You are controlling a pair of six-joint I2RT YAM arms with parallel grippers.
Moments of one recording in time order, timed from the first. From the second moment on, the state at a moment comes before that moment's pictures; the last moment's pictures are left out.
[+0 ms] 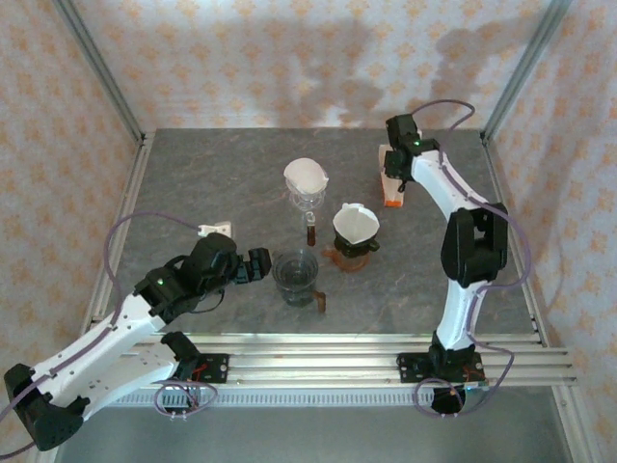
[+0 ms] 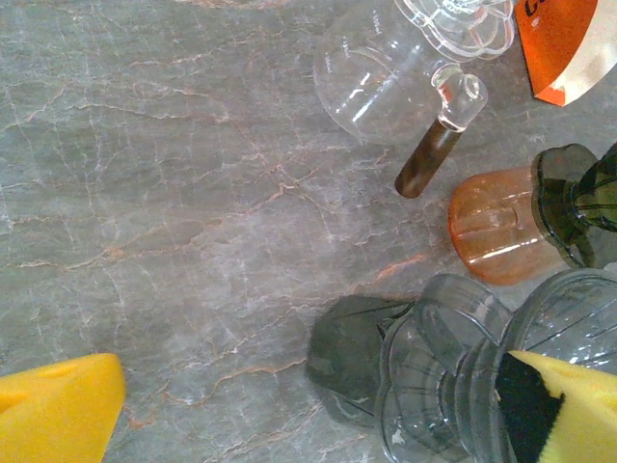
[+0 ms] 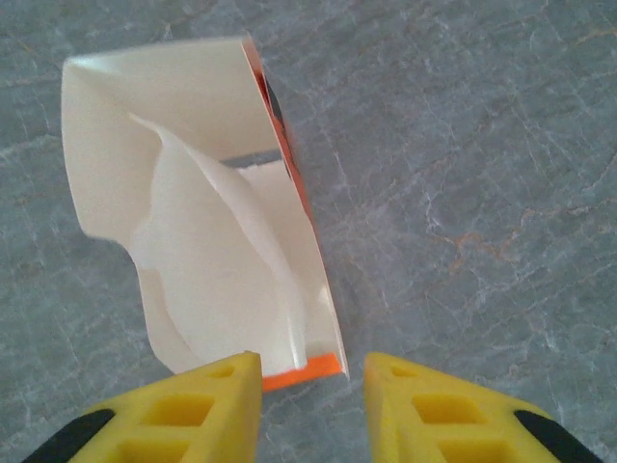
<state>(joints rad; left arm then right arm) -0.67 0.81 0.75 -0.73 -0.20 -0.78 0.22 1.96 1.72 -0.78 0.29 0.33</state>
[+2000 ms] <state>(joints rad) -0.60 0.79 0.68 -0.66 -0.13 -0.80 0.54 1.17 1.42 -0.83 0.32 0.43</state>
